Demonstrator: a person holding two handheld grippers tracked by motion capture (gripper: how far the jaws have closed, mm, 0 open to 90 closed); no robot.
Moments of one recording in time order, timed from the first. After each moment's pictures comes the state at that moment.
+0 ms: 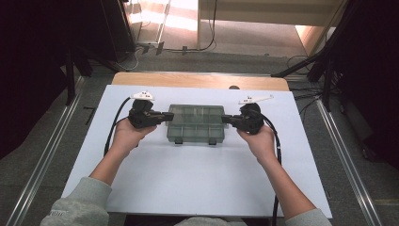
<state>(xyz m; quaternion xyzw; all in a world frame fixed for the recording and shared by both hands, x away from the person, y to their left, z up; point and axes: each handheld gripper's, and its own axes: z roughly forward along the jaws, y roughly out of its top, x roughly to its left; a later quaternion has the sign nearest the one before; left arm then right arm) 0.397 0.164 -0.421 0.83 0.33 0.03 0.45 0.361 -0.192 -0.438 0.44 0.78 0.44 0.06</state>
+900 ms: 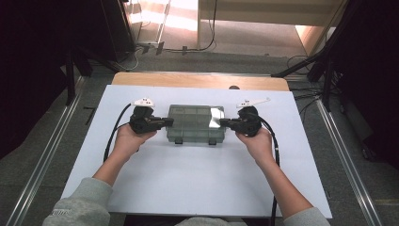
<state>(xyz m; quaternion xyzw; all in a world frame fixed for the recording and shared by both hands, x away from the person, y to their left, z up) 0.394 0.167 -0.445 0.83 0.33 0.02 0.45 0.364 -0.191 -0.455 0.44 0.78 0.44 0.05</state>
